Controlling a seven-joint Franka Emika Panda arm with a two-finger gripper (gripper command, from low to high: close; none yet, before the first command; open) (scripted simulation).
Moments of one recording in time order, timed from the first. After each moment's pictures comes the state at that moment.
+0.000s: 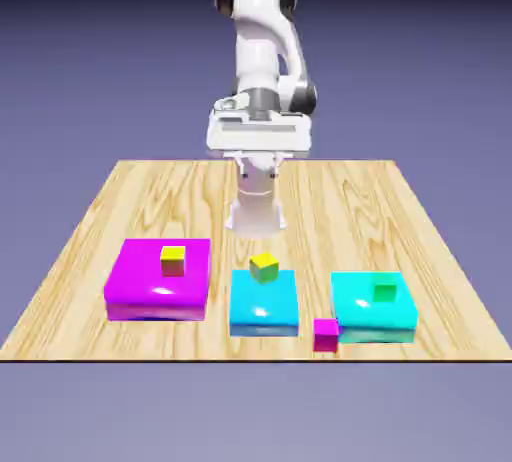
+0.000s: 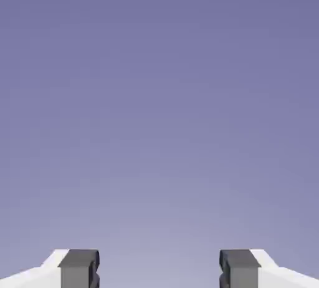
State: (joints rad) arm 0.03 -0.55 -0.02 -2.80 0.03 3.02 0.69
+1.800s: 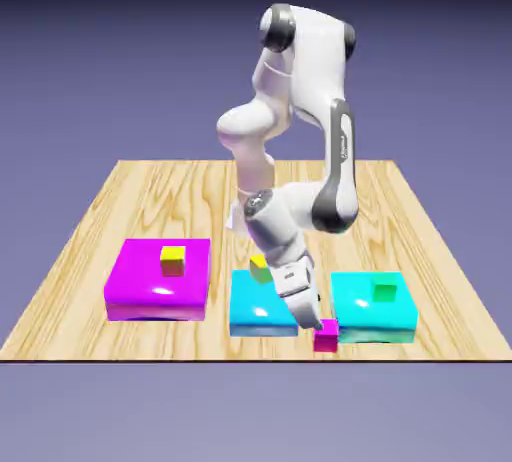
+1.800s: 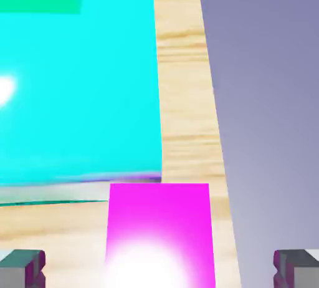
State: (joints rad) arm 0.84 0.53 -0.64 -2.25 1.29 2.37 -1.56
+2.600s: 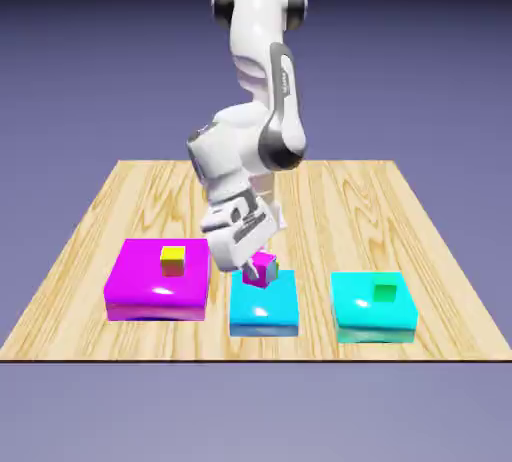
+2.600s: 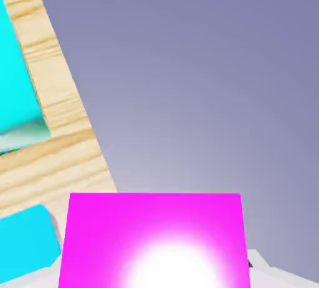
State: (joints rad) arm 0.51 -0.04 -0.61 -2.42 0.71 2.61 -0.97
